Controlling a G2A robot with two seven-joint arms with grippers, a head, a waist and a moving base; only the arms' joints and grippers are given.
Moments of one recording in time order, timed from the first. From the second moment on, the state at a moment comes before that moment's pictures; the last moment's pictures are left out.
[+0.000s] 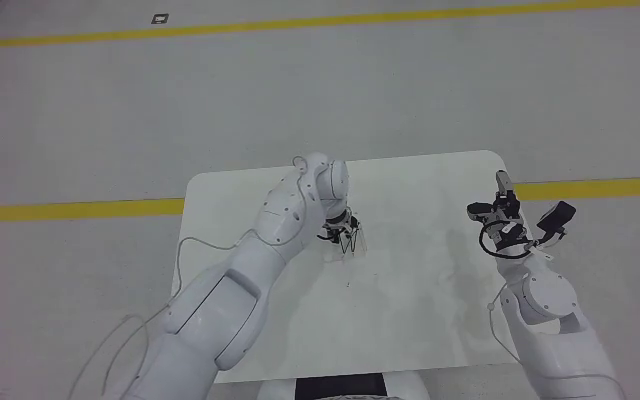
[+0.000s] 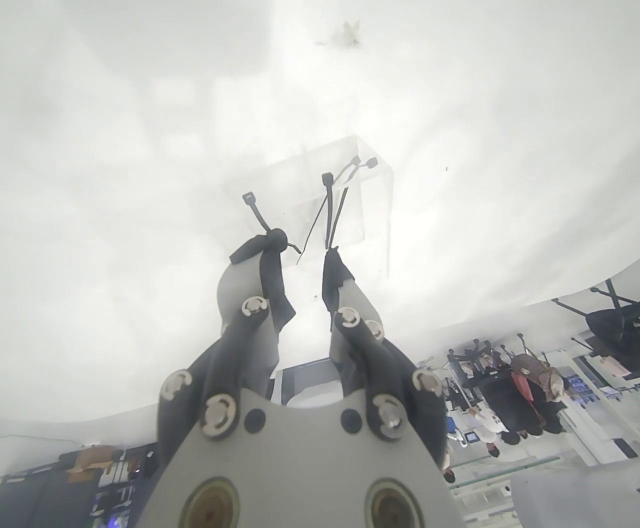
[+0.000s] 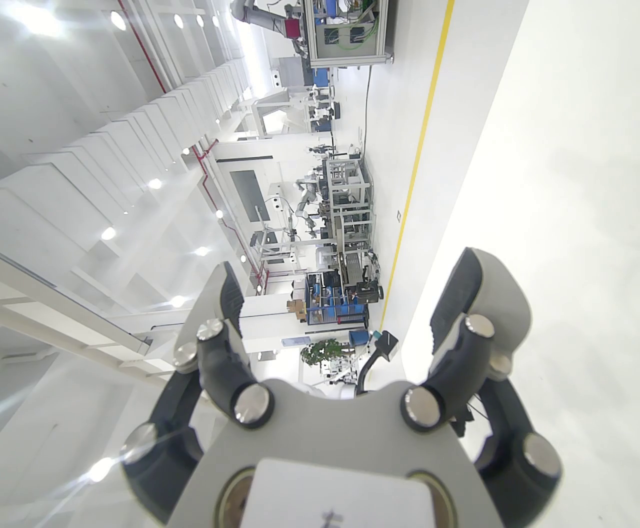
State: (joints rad) left arm 0.55 -1.78 -0.86 -0.52 0.82 0.34 -1.32; right arm -1.73 -1.15 1.60 -1.80 0.42 0.00 0.00
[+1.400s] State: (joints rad) left arm 0.49 -1.85 -0.93 -0.35 0.89 0.34 -1.27; right arm -1.73 -1.15 1.60 -1.80 0.42 0.00 0.00
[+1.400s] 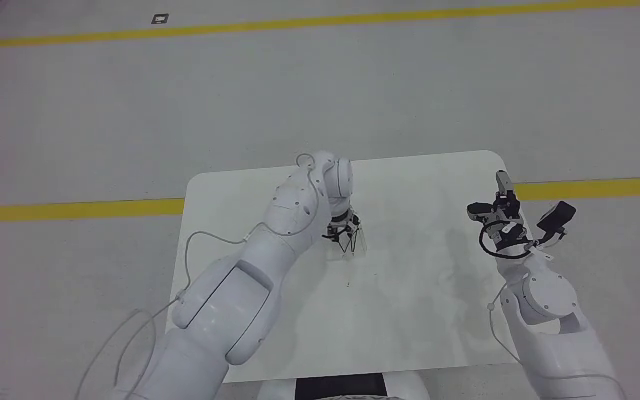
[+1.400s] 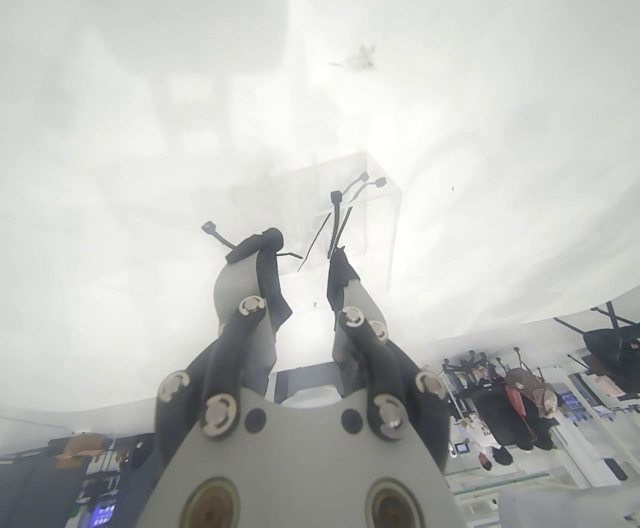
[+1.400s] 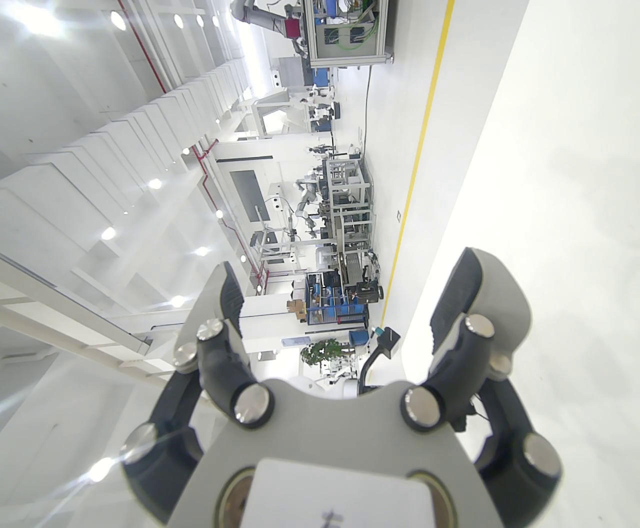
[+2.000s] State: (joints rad) left arm 0.51 -1.87 -0.94 -0.37 0.91 0.34 -1.23; right arm -1.73 -1.15 1.60 -1.80 0.42 0.00 0.00
